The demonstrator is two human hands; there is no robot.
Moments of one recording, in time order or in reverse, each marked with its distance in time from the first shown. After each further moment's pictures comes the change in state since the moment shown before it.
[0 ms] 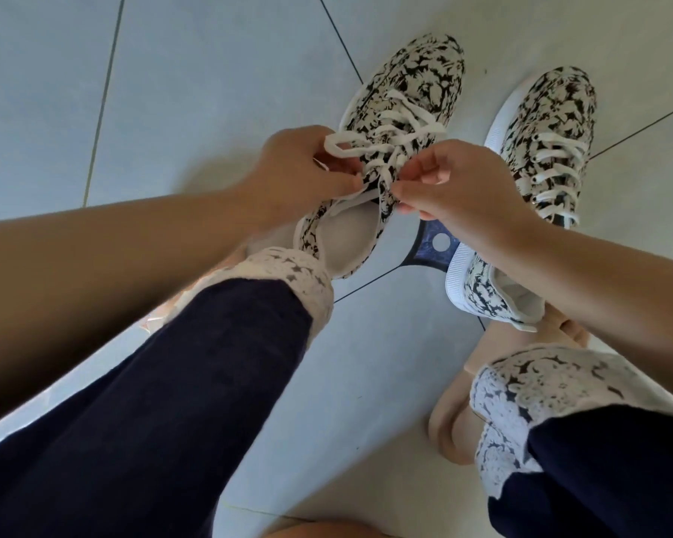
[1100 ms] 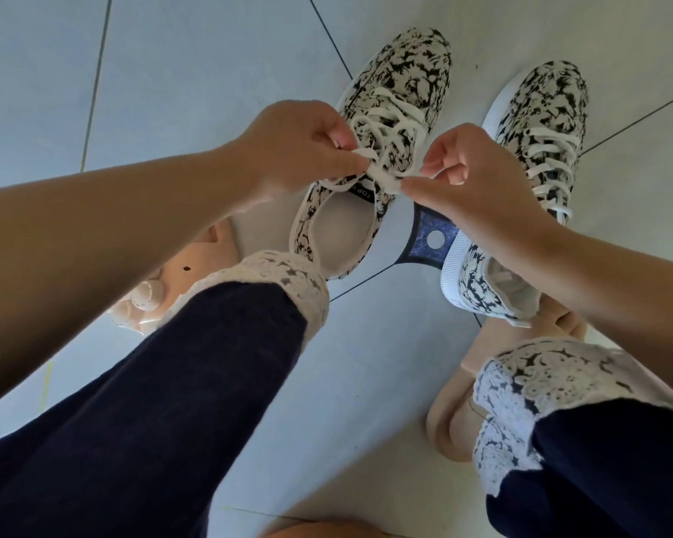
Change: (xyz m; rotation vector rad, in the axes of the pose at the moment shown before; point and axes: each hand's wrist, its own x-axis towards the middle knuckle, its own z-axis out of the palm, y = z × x) left_hand 0.005 0.024 -0.012 0.233 -0.098 -0.003; right_hand -0.007 0.010 -0.014 -0.089 0.038 -0.132
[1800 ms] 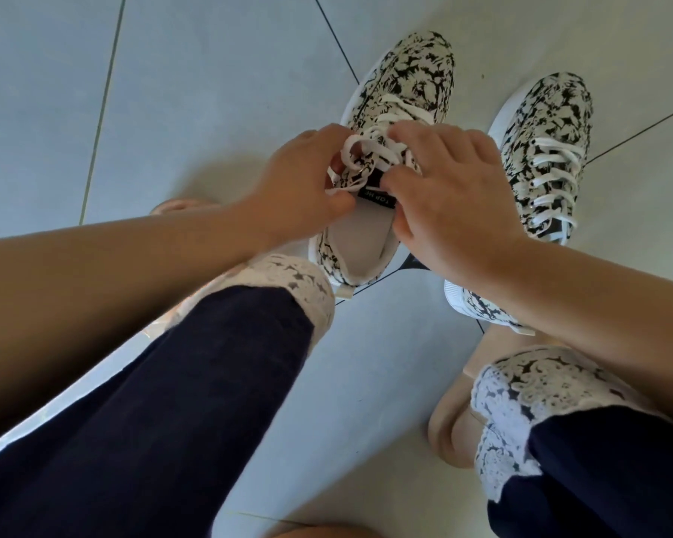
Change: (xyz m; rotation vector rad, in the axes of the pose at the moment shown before) left_hand -0.004 -0.021 0.020 0.246 0.164 0.234; right_hand 0.002 -0.006 0.022 -0.994 0.148 -0.642
